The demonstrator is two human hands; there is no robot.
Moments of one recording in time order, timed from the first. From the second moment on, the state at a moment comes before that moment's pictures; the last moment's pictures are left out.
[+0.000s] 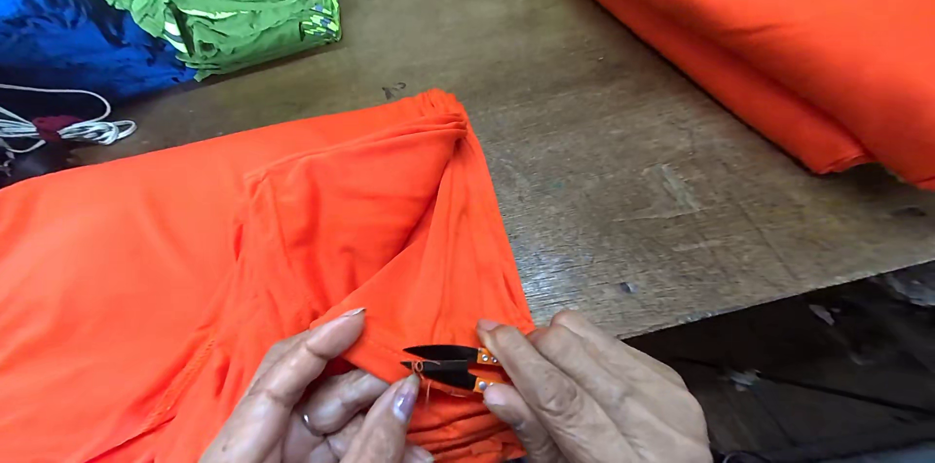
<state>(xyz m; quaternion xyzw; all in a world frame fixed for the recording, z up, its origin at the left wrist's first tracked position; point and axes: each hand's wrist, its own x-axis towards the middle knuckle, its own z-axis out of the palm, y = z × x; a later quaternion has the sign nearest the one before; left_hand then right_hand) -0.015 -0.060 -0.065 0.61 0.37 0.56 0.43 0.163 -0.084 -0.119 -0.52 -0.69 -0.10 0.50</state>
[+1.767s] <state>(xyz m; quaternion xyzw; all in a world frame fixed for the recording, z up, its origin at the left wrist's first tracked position) -0.012 -0.067 -0.071 0.64 0.39 0.54 0.38 0.167 -0.093 -0.121 -0.53 -0.69 -0.08 0.50</state>
